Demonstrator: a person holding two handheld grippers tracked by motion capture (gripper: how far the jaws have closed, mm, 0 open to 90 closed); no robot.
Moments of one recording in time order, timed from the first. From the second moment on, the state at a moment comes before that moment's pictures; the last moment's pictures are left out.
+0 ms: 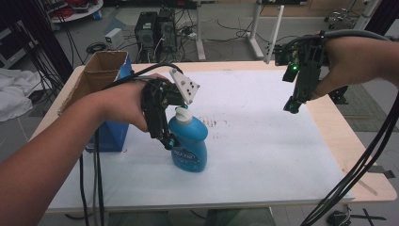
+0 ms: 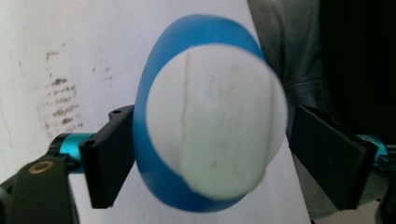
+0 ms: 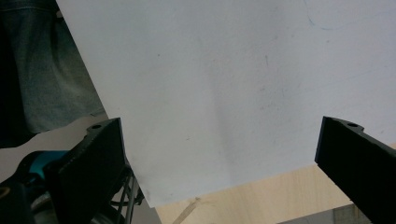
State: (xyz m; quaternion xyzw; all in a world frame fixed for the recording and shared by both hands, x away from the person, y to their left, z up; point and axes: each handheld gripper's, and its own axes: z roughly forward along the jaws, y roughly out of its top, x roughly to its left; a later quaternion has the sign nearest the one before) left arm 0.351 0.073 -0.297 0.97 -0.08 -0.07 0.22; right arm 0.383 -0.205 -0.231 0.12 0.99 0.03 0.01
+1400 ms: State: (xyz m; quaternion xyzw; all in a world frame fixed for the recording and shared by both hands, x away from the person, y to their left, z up) left arm 0.361 0.103 -0.252 1.00 0.01 -0.03 0.04; right arm 0.385 -0.198 -0.231 0.11 0.99 0.03 0.02
